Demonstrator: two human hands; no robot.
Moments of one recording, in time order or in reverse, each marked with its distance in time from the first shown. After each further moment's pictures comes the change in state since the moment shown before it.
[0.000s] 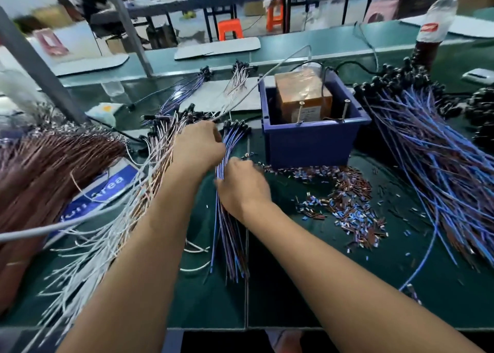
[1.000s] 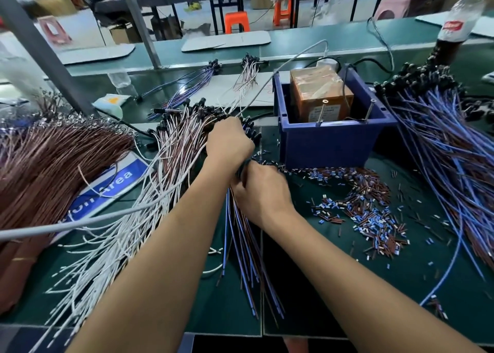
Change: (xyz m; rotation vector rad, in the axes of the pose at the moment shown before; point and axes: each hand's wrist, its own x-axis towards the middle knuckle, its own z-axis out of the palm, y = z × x) left_hand 0.023 0.015 0.034 -0.094 -0.033 -0.077; right_hand -0.005 0.006 0.000 -0.022 0.033 -0.024
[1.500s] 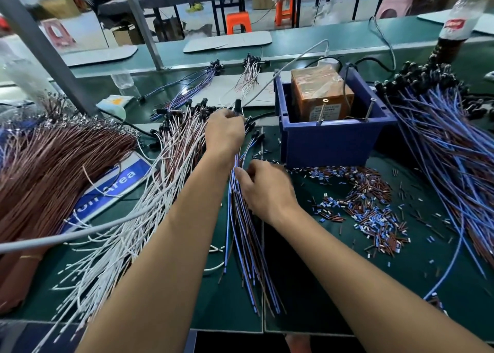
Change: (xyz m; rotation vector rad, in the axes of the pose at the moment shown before) left_hand -0.003 0.004 -0.012 -0.746 0.054 -0.191; right_hand 0.003 0.010 -0.001 0.161 -0.036 0.047
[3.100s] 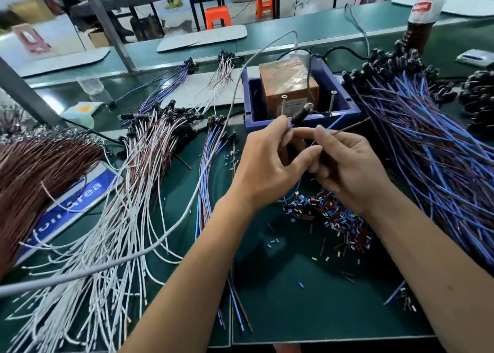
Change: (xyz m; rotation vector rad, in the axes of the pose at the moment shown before) left_hand -0.098 0.007 0.066 0.031 -0.276 0.822; right_hand -0.018 0.104 -0.122 1.169 -0.044 -0.113
